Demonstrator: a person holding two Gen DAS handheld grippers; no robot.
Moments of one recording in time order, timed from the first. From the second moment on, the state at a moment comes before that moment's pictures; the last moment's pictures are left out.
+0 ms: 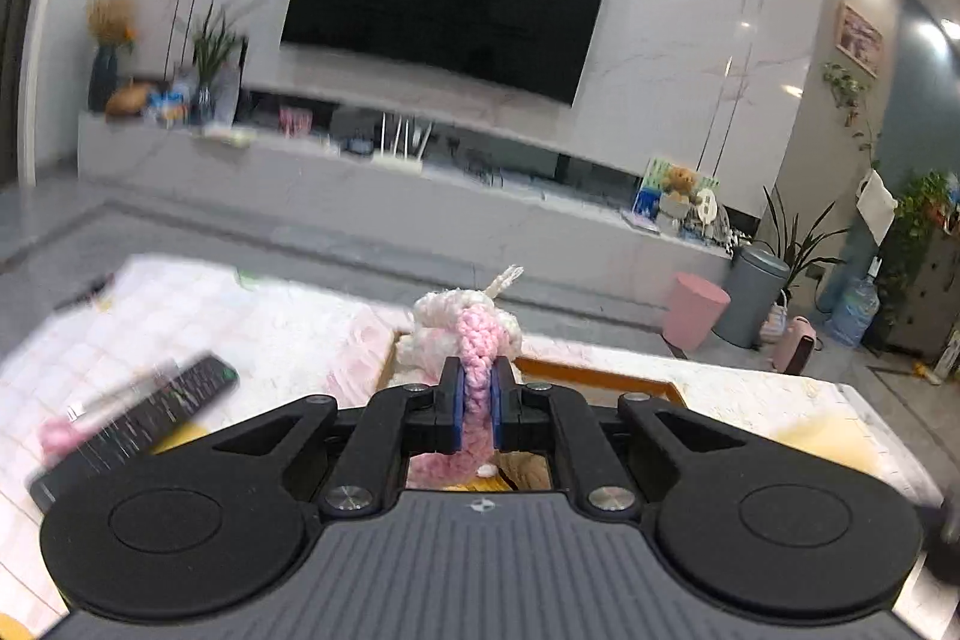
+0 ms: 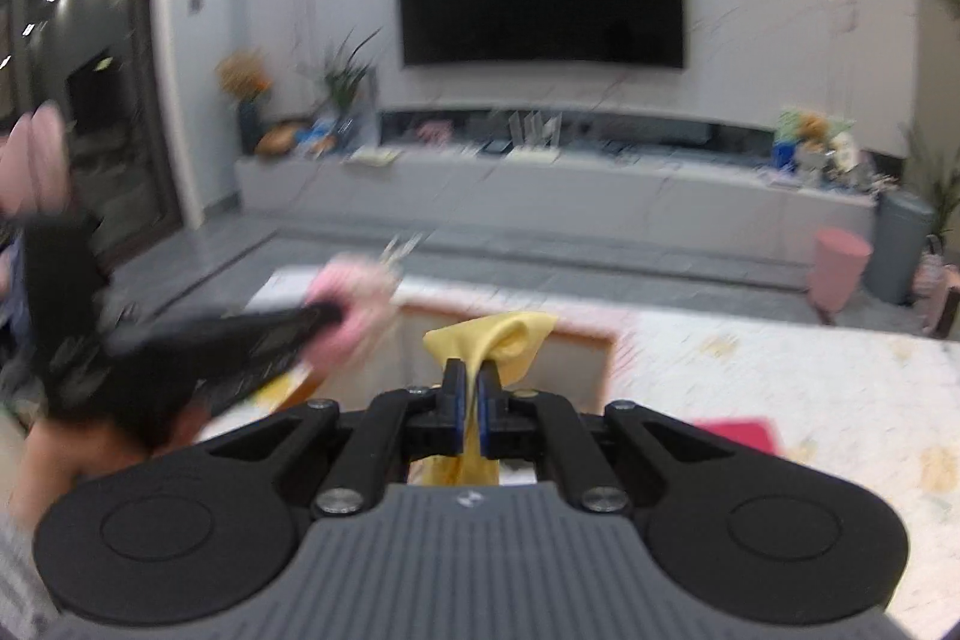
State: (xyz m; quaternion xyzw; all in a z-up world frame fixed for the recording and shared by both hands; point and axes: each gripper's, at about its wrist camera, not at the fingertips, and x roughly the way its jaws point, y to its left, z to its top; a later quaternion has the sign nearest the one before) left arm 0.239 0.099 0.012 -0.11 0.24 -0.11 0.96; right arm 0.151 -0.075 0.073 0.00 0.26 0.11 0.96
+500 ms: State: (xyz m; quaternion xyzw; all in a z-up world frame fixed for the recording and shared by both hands) left arm 0.242 0.086 -0.012 -0.03 0.31 -0.10 0.94; right arm 0.162 -0.044 0.018 -0.02 0.38 0.16 0.91
